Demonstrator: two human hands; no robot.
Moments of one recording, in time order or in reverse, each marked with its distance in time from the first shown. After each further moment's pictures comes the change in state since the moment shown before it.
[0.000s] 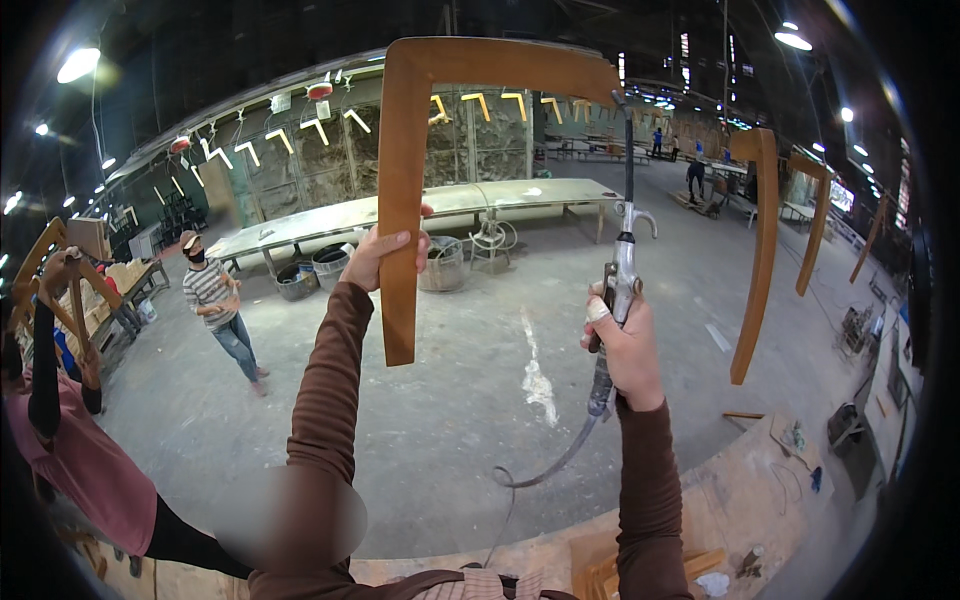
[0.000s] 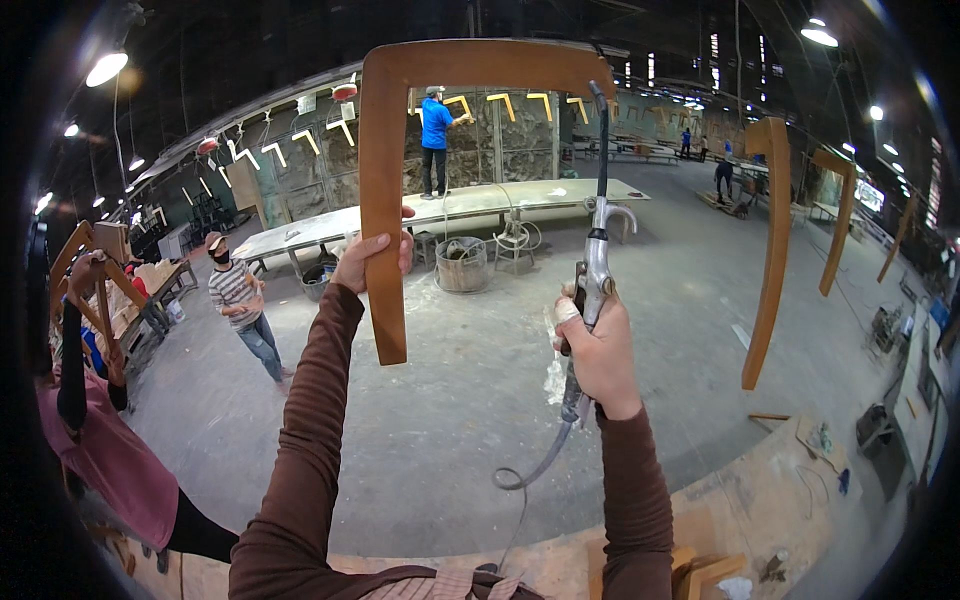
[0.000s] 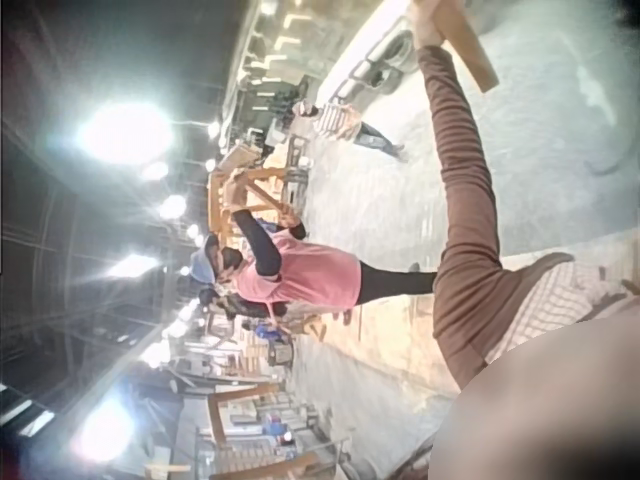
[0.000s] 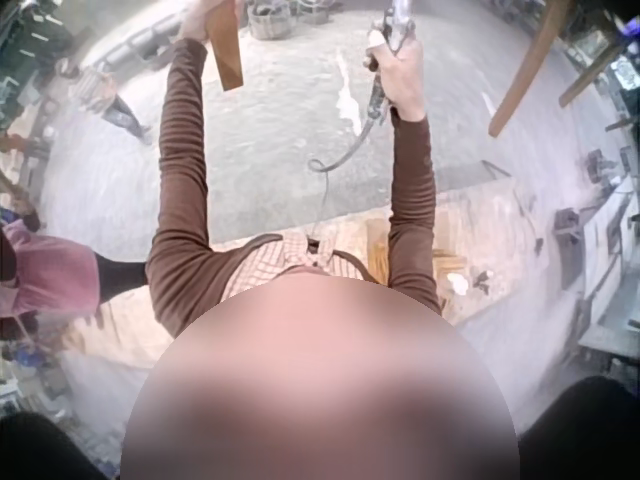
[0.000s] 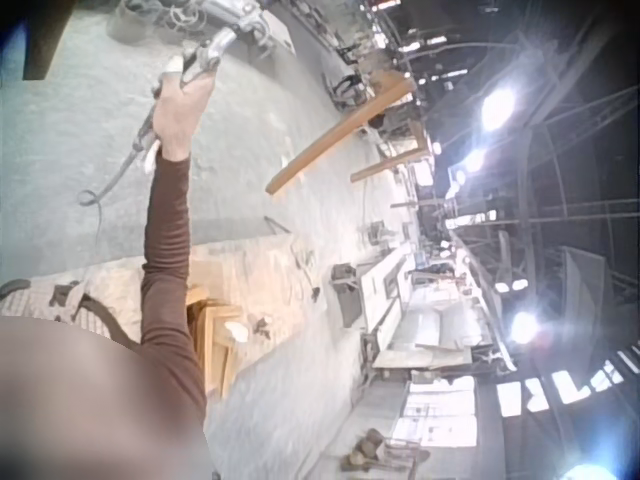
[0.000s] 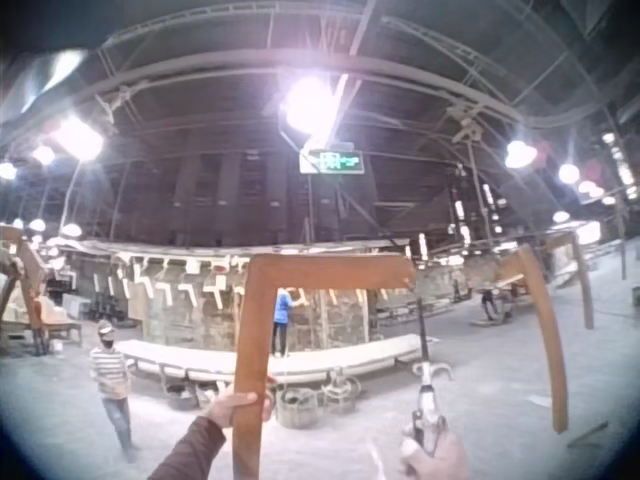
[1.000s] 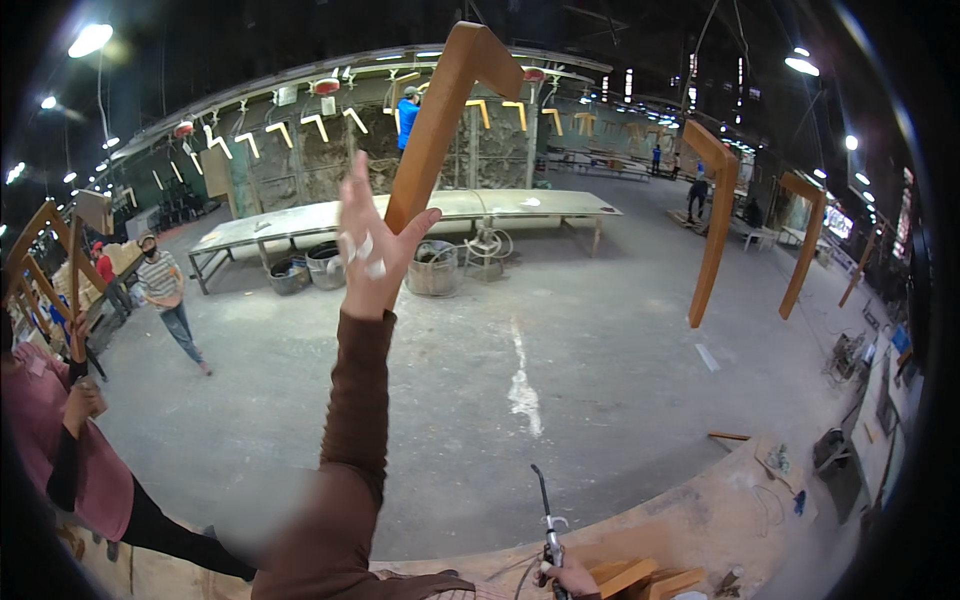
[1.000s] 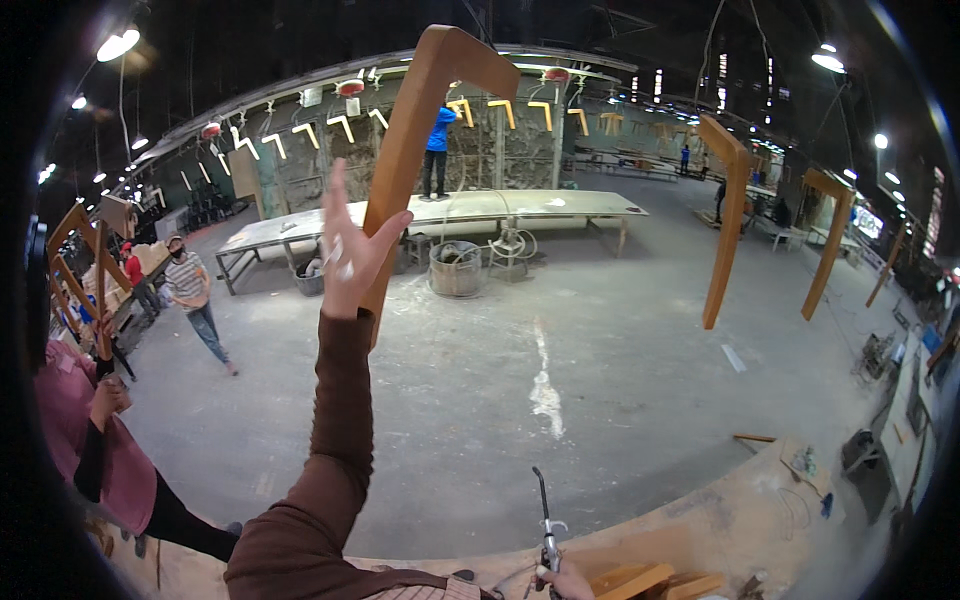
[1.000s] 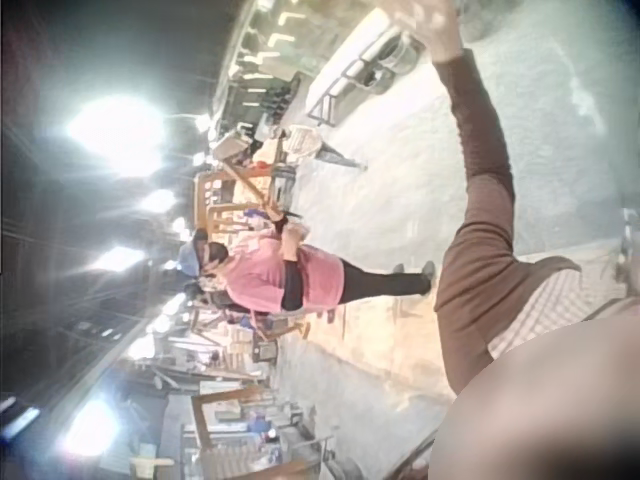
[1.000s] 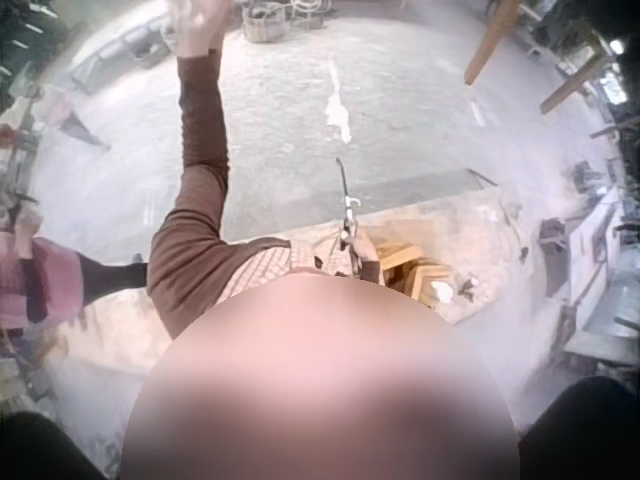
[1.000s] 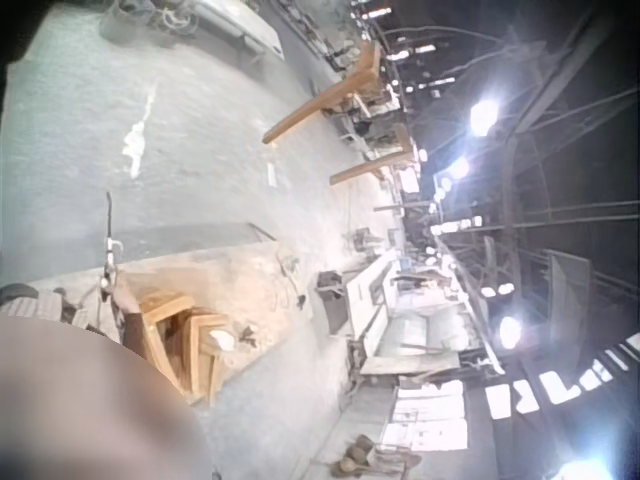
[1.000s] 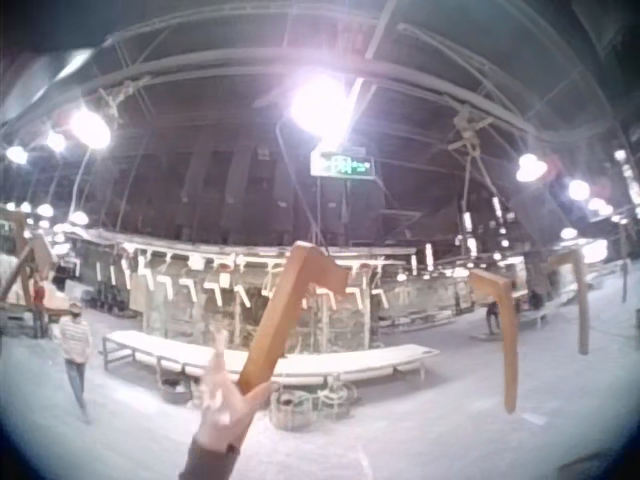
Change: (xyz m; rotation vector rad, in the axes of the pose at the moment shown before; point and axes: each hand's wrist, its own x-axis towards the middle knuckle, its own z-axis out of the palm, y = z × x) left_hand 0.023 0.015 0.096 1.328 0.906 0.498; right_hand -0.323 0.260 -0.151 0.049 -0.253 1.070
